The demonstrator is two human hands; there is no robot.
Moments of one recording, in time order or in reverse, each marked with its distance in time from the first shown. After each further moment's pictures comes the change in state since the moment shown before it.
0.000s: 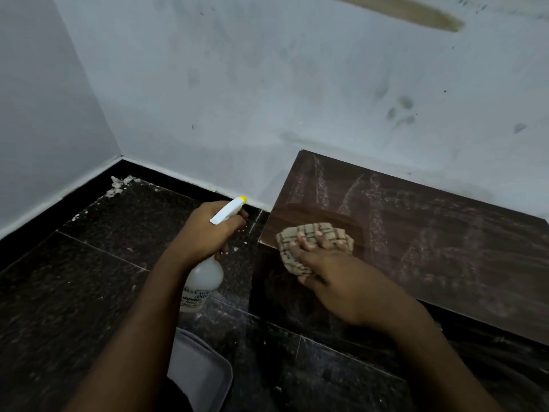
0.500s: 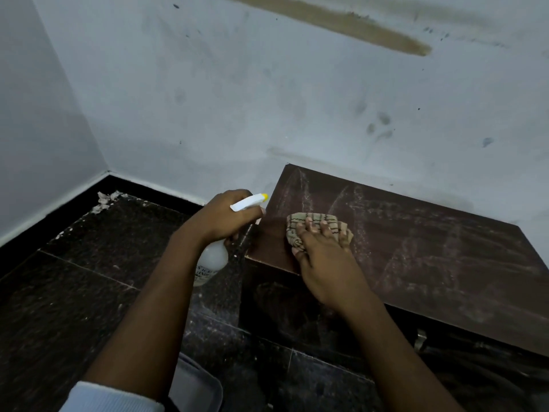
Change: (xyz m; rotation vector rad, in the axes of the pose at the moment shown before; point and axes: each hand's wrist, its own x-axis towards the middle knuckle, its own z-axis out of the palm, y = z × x) left_hand 0.050 0.047 0.017 0.145 -0.206 0.114; right_hand 0.039 0.021 0.013 0.033 0.325 0.216
